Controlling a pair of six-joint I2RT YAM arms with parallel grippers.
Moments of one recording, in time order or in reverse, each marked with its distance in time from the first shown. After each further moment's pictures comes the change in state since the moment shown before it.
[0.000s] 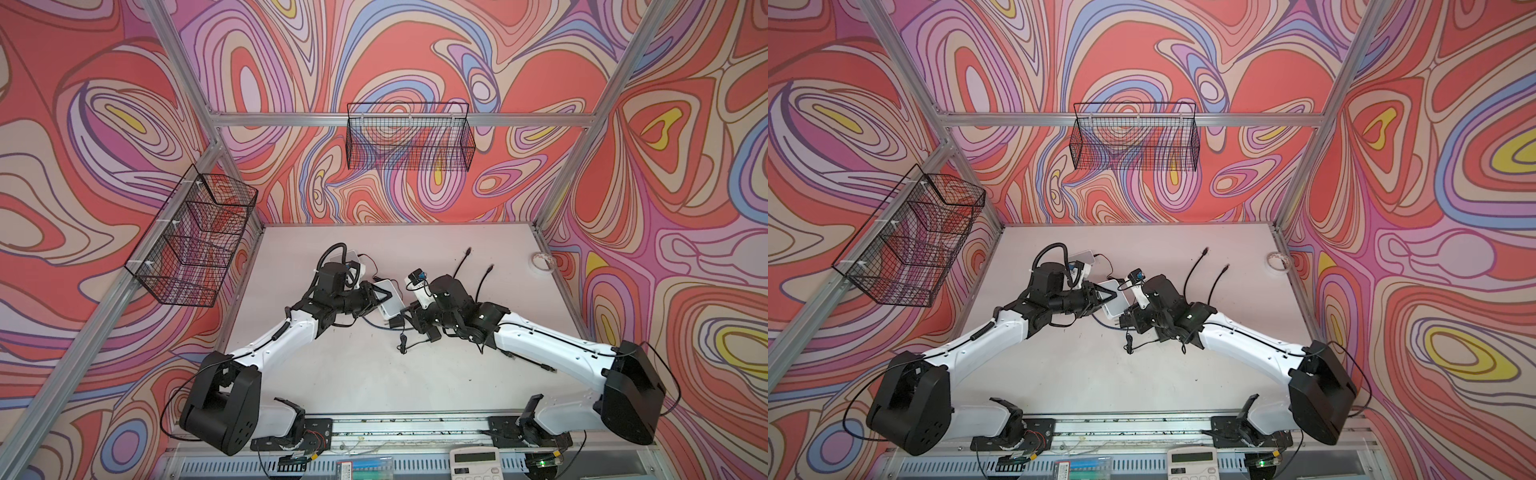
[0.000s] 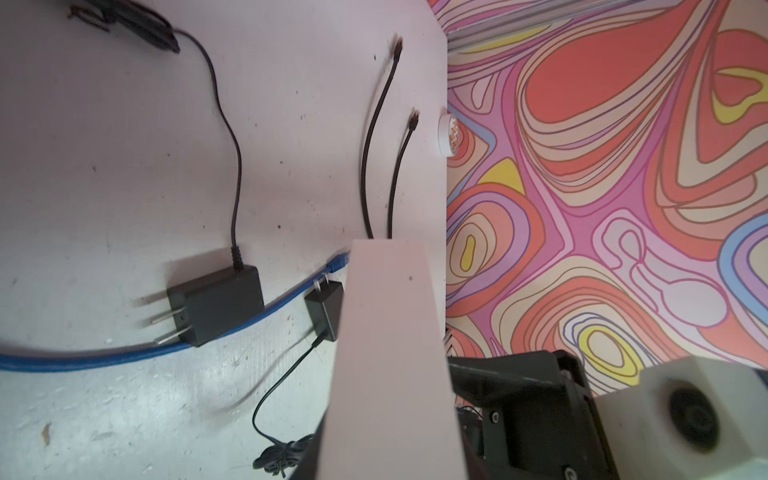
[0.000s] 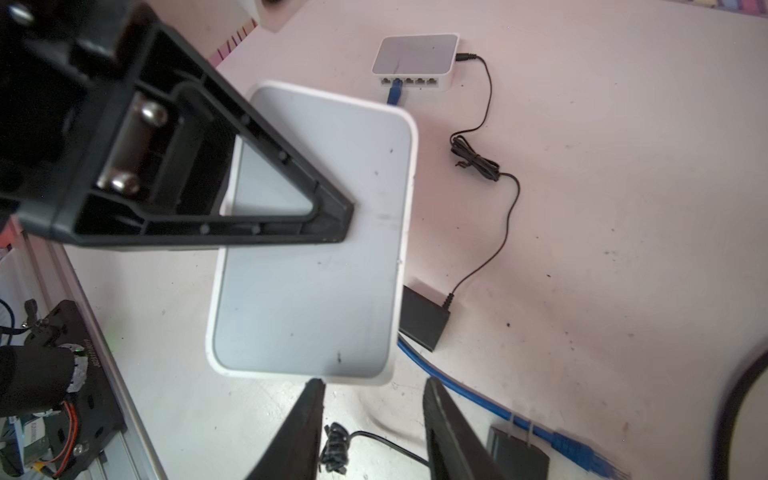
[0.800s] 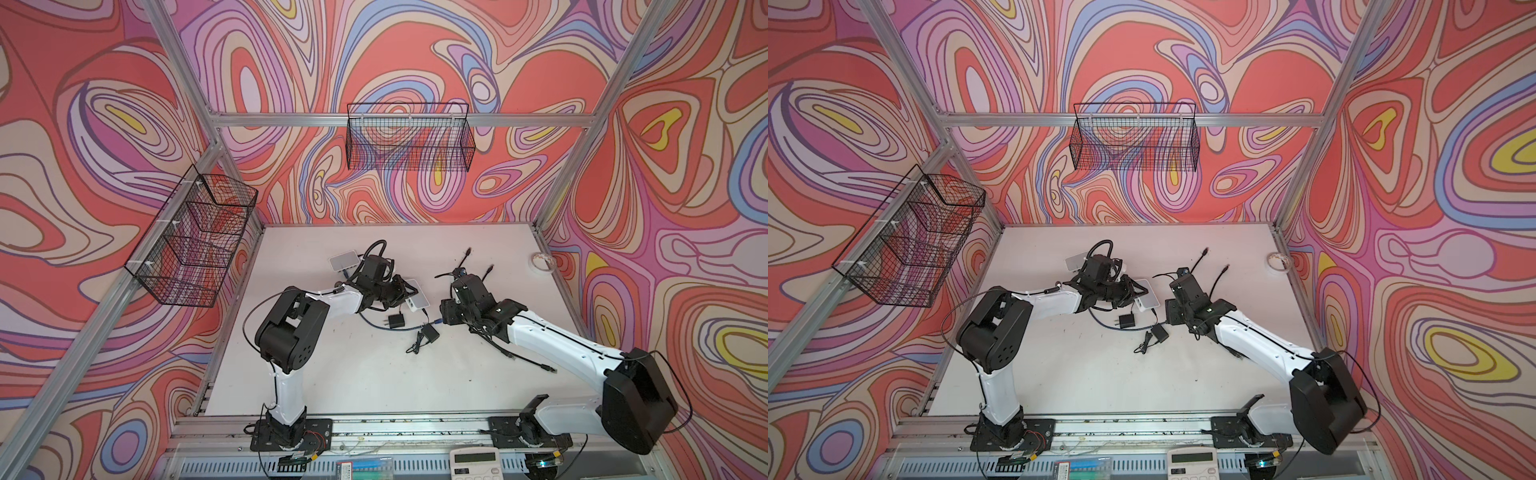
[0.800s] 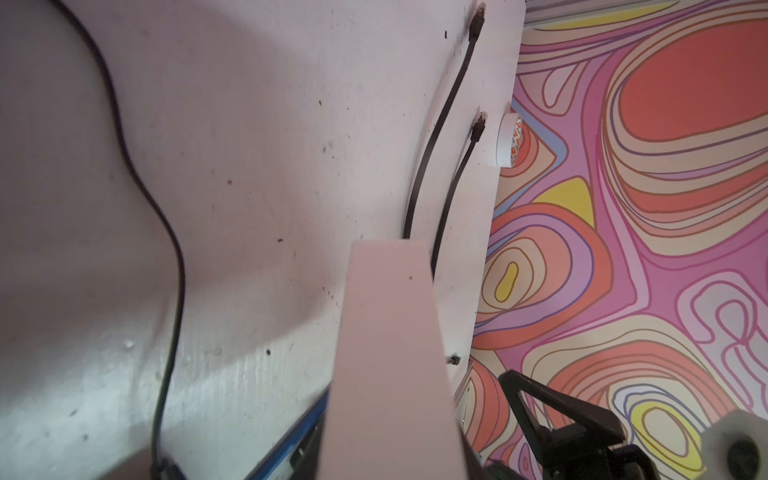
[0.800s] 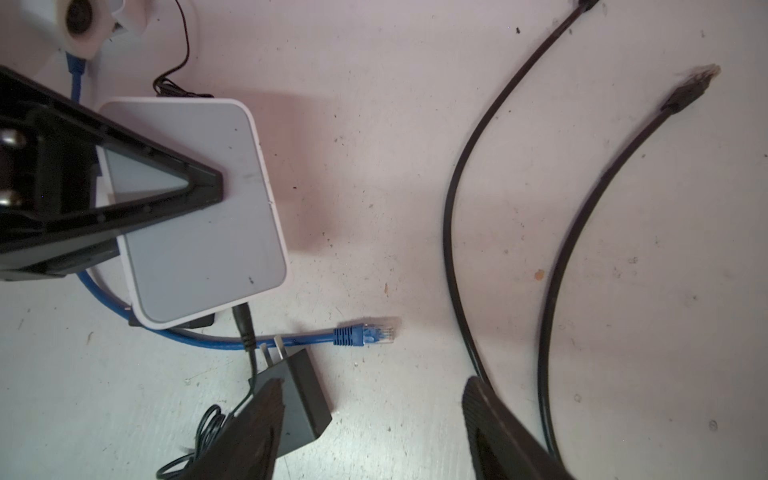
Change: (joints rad) left arm -0.135 0.572 0.341 0.157 -0.094 -0.101; right arm -0.219 0.028 -0.040 -0.197 0.220 0.121
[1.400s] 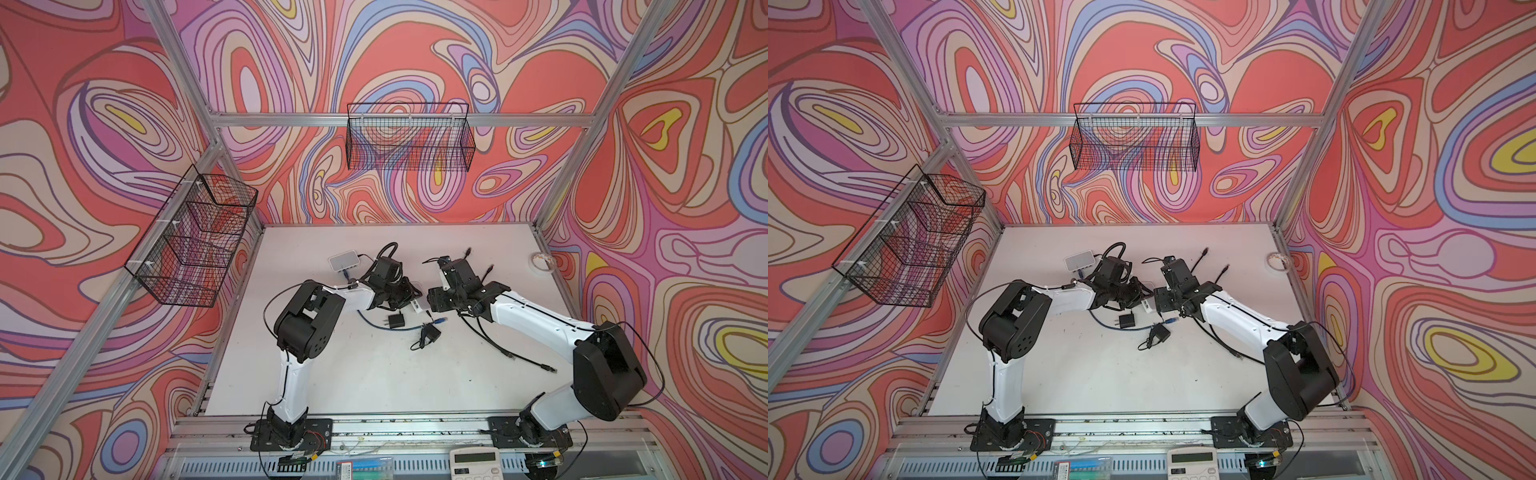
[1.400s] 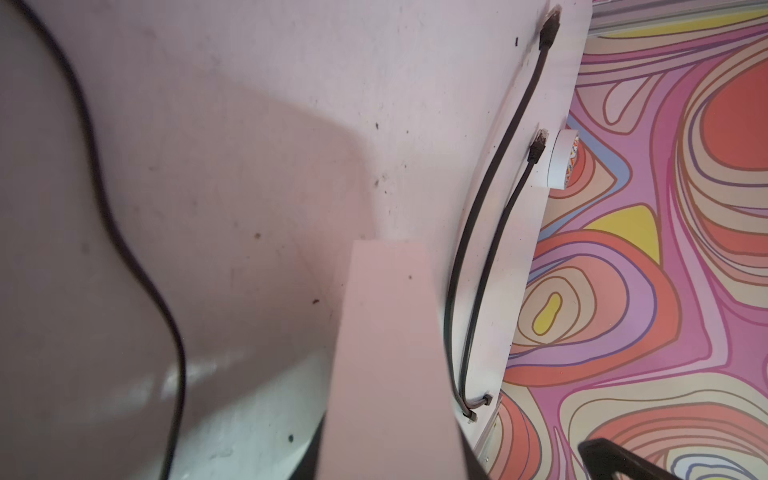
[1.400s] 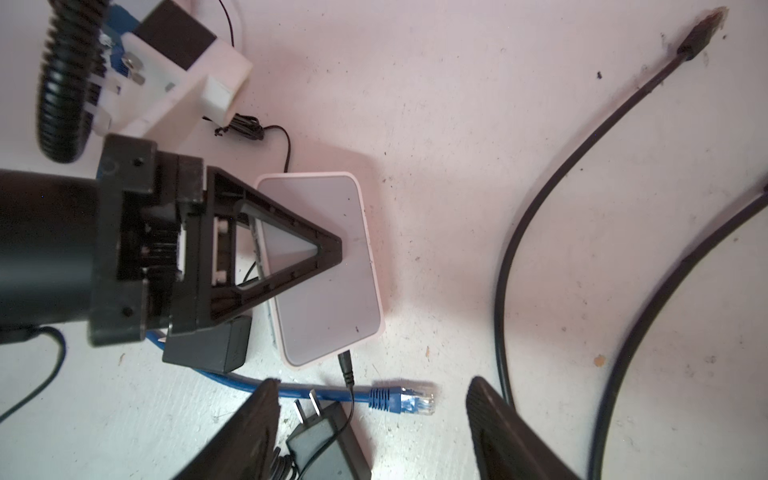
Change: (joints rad) left arm -0.032 0.123 0.099 -0.057 -0.083 -0.008; right arm -0.031 0.161 0.149 0.016 -0.097 -0.066
